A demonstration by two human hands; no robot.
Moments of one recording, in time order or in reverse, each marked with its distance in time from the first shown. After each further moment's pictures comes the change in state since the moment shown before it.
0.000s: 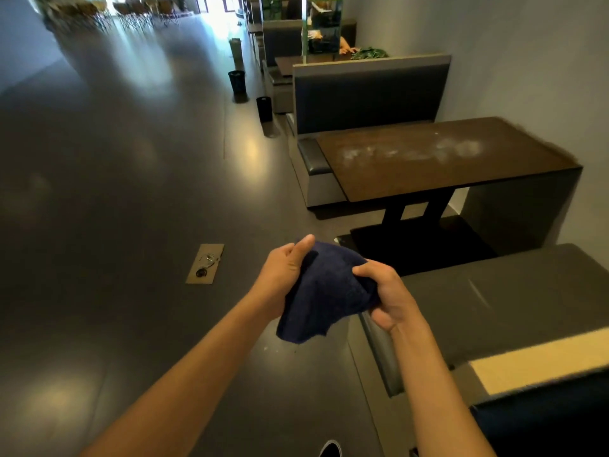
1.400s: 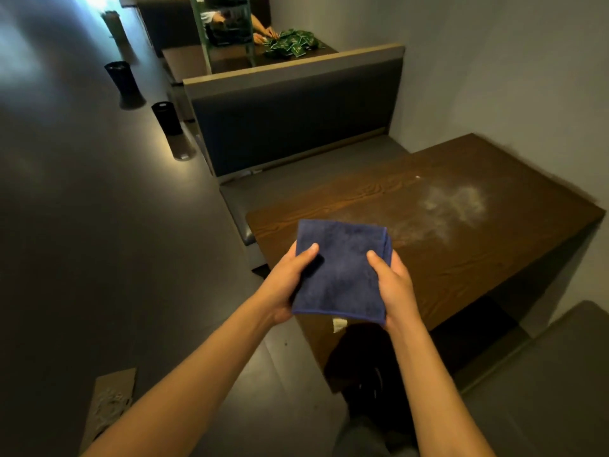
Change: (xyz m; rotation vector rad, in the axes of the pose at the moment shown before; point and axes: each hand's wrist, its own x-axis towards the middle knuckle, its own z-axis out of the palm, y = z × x) left_hand 0.711 0.201 0.110 -0.356 -0.463 -0.168; right_hand 0.656 -0.229 -0.110 0.078 0.535 -0.209
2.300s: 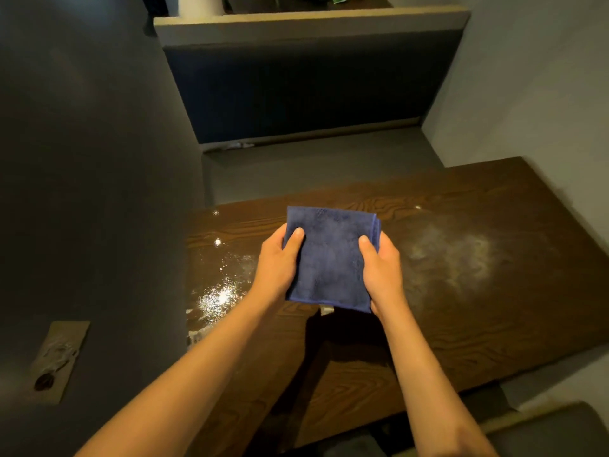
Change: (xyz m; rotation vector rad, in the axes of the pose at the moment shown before) left_hand 0.276 -0.013 0.122 0.320 0.495 0.252; right_hand 0.306 -0.079 -0.089 -0.487 -0.164 -0.047
